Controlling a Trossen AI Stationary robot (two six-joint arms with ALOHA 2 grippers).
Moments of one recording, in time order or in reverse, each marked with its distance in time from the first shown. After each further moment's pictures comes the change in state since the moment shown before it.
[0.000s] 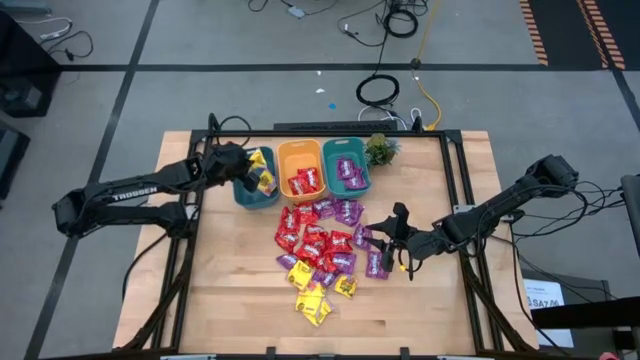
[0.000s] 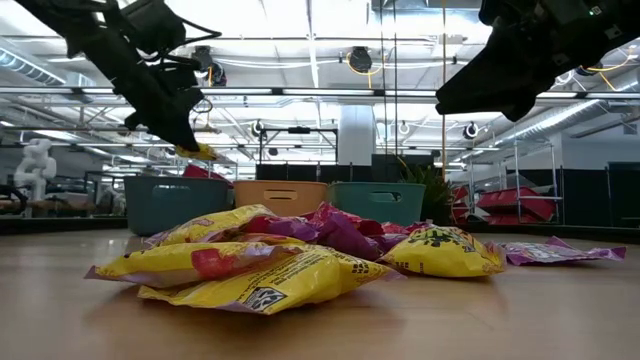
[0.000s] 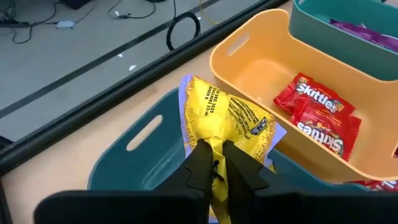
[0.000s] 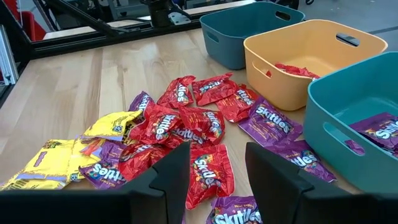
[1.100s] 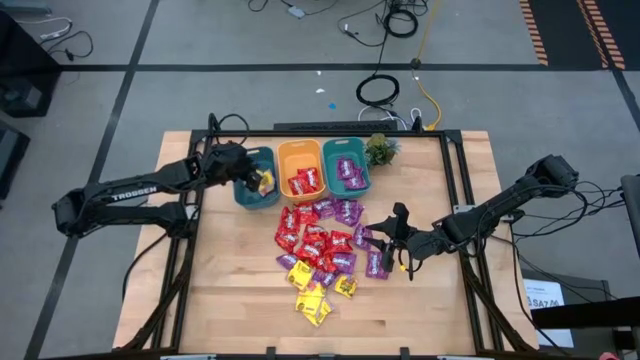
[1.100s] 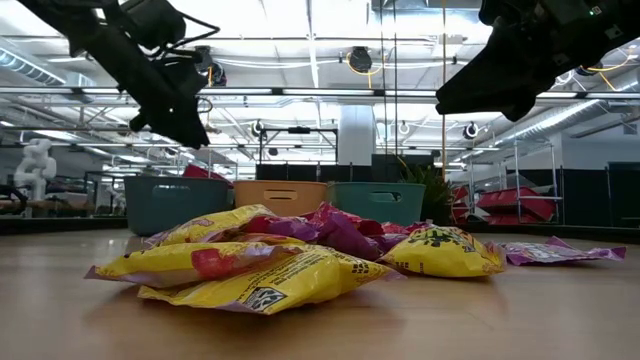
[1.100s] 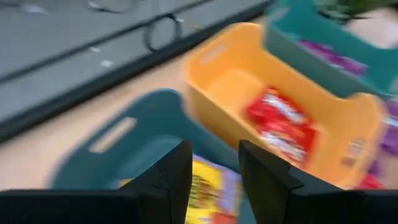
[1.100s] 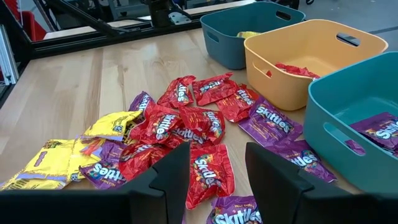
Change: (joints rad) left arm -0.009 -0.004 0.013 0.026 0.100 -0.097; right arm 0.000 0.000 0.000 0.000 -0.001 0.000
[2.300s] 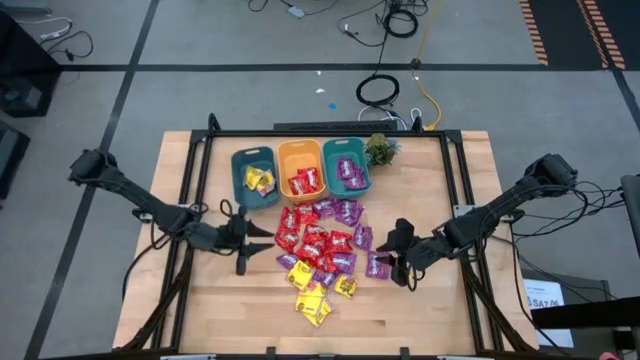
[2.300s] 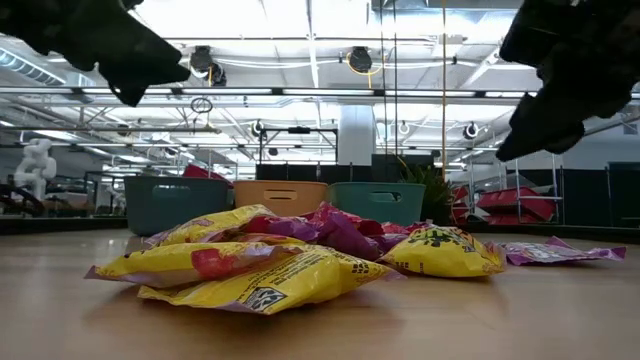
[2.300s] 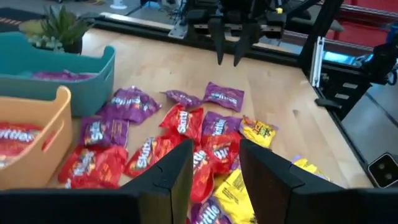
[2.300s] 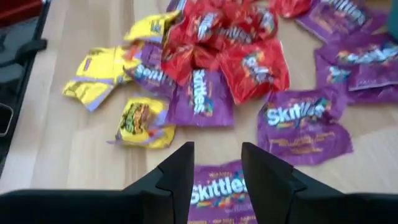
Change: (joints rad) left arm -0.980 0.032 -0.212 0.580 -0.288 -0.030; right arm 0.062 0.001 0.000 -0.247 -0.263 0.236
